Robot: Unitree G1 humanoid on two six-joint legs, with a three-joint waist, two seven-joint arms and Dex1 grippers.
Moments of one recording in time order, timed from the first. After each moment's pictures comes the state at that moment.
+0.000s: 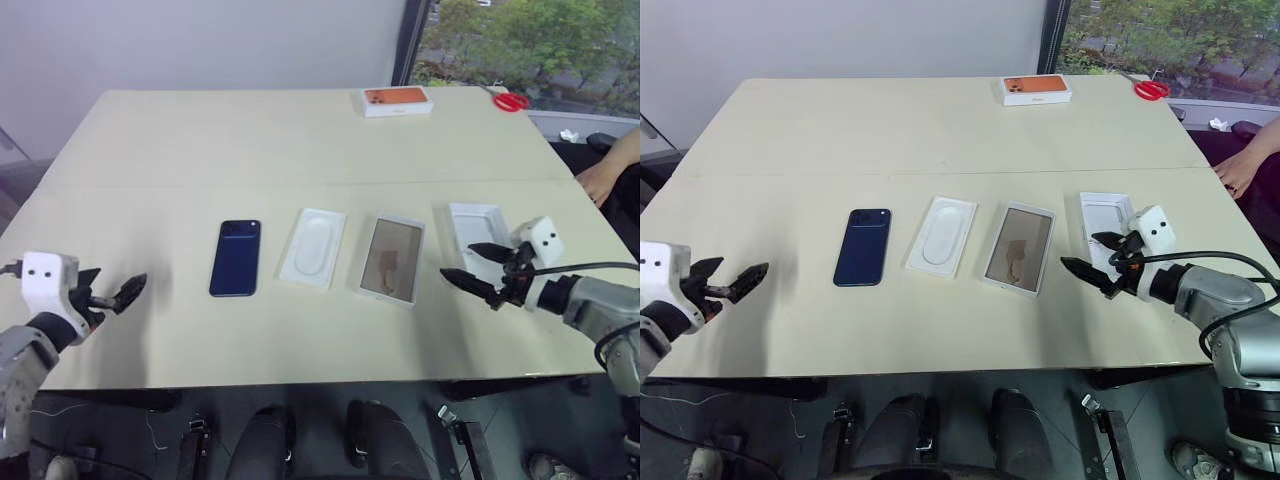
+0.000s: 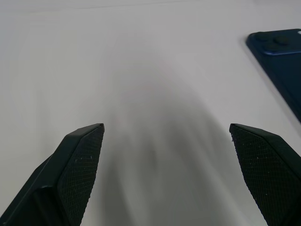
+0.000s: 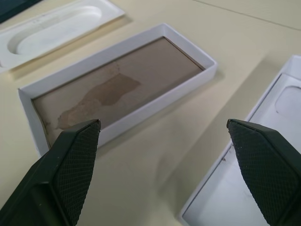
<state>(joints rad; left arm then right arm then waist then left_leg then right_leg) 0.11 0.67 0.58 -0.26 -0.53 0.65 -0.51 -0.15 -0.80 -0.26 -0.18 0.50 0.64 0.83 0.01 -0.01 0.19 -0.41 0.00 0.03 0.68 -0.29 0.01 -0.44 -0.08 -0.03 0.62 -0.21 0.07</state>
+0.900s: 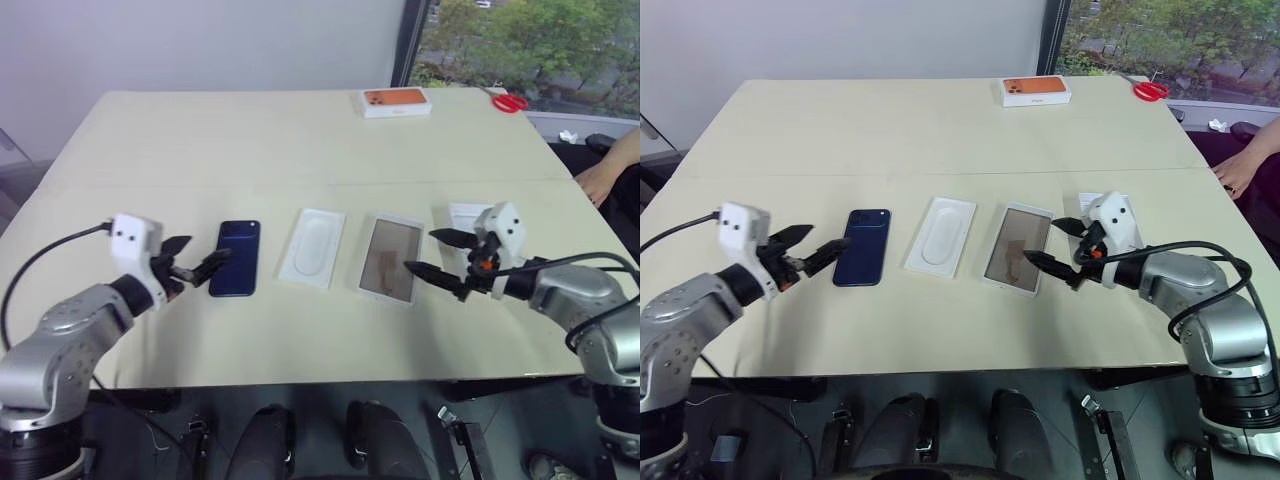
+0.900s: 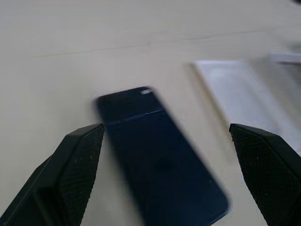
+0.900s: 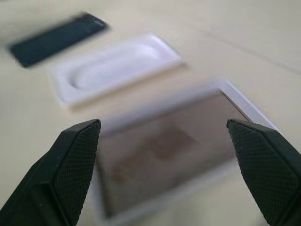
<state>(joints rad) -0.15 0.60 0.31 -0.44 -0.68 0.85 -0.44 -0.24 -0.73 -0.16 -0.34 0.54 0.68 0.79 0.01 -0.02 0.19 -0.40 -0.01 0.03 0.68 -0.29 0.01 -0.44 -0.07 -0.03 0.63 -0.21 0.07</state>
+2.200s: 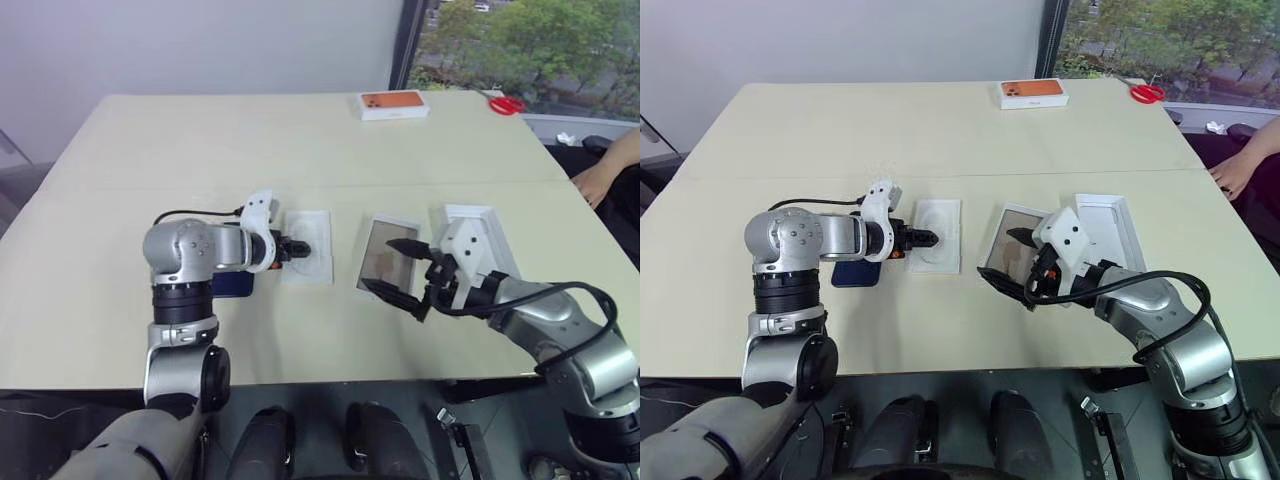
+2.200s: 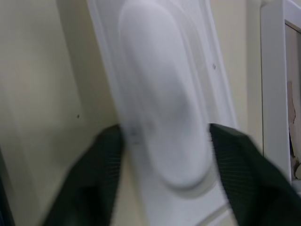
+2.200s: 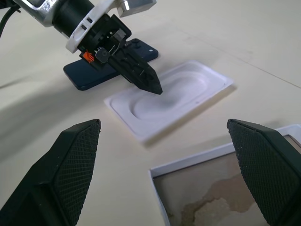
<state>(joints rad) -0.82 0.12 0.30 0.07 -0.51 1.60 -0.08 -0.19 -0.65 -0.05 -0.57 0.56 0.73 0.65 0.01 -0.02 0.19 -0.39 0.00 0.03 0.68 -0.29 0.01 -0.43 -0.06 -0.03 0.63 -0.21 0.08</state>
